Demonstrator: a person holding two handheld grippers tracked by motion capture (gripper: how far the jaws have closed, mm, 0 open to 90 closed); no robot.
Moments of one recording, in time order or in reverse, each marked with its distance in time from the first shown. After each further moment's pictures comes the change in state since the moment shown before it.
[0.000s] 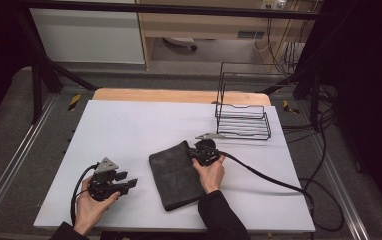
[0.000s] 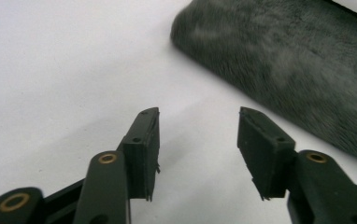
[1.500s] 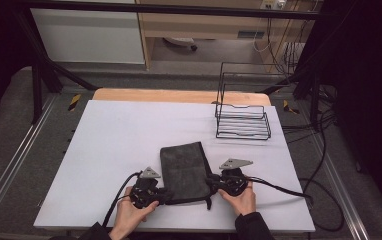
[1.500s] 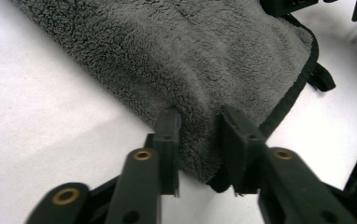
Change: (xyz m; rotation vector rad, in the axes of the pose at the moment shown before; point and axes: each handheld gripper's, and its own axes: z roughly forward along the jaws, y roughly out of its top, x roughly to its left) left arm -0.088 0.014 0.059 0.133 -0.205 -0.013; right arm -0.022 -0.071 -0.077 0.062 0.145 -0.160
